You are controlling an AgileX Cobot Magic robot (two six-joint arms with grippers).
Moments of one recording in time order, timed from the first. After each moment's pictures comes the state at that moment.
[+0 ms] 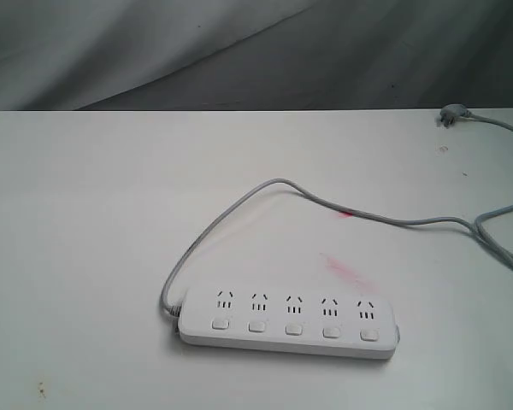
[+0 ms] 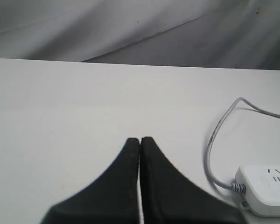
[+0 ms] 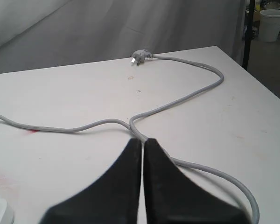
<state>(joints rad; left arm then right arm) -0.02 0.00 -0.01 -0.12 0.32 0.01 -0.18 0.01 0.00 0.10 0.34 -0.02</state>
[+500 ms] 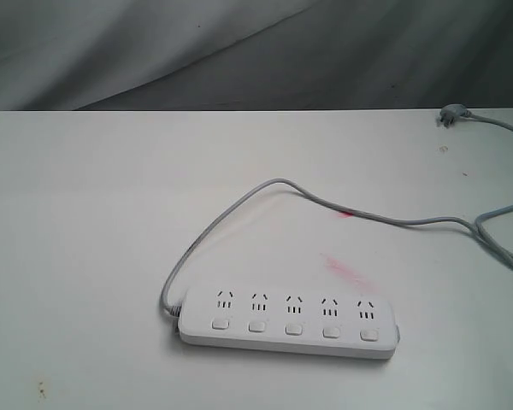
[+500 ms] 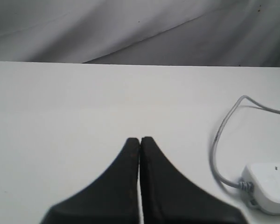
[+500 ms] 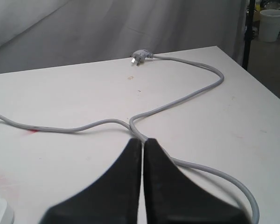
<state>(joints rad) -0.02 0.00 -0.01 -0.08 0.32 0.02 -0.18 0.01 0.00 0.10 0.34 -0.02</state>
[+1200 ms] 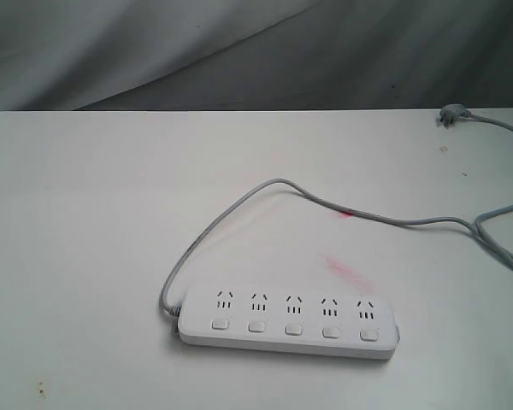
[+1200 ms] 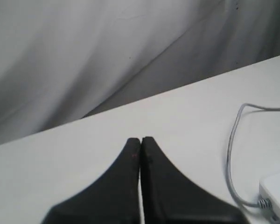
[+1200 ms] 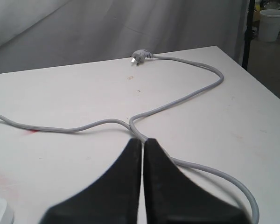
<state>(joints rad) -0.02 0.12 -0.25 -0.22 0.40 0.44 -0.18 0.01 0.00 0.10 0.34 -0.02</state>
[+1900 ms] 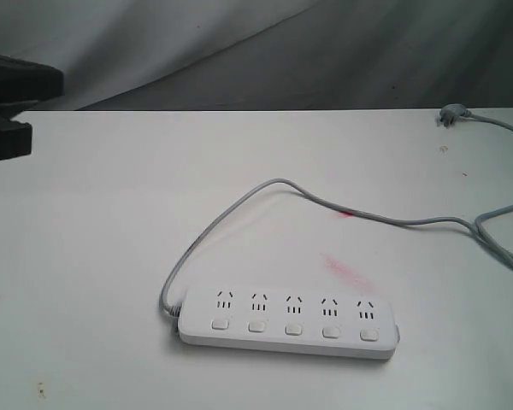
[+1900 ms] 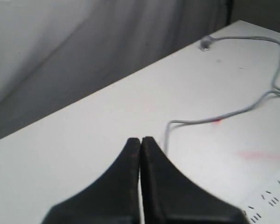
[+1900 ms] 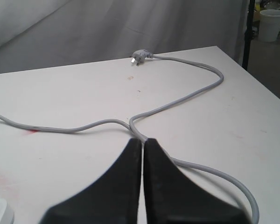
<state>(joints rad) 0.01 1.11 -0.83 -1.13 0.56 1.36 -0.18 0.01 0.00 0.10 0.34 -0.02</state>
